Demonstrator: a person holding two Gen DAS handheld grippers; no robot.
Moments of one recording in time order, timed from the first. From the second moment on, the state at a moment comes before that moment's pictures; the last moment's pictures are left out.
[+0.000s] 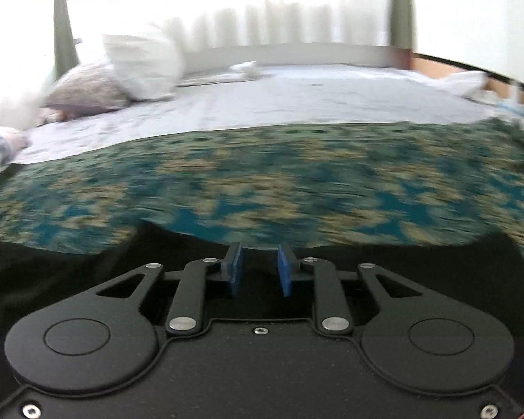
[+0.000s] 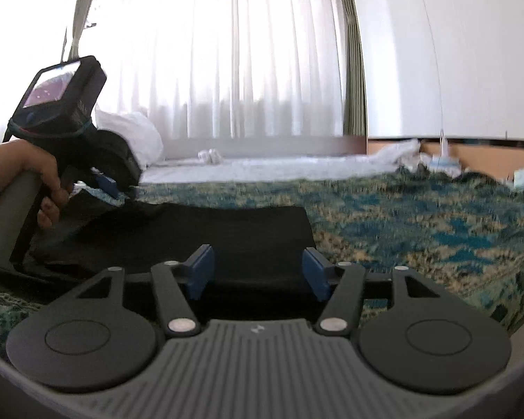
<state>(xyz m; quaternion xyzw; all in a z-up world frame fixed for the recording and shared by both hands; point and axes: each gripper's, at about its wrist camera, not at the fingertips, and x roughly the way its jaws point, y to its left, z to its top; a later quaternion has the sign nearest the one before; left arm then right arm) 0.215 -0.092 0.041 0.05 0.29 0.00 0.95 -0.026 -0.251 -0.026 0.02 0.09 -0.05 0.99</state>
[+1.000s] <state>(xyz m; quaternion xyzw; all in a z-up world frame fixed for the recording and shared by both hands) 0.257 -0.071 0.015 0.01 0.39 -0.09 0.92 0.051 -0.141 -0.015 -0.04 0.22 0.18 0.96</state>
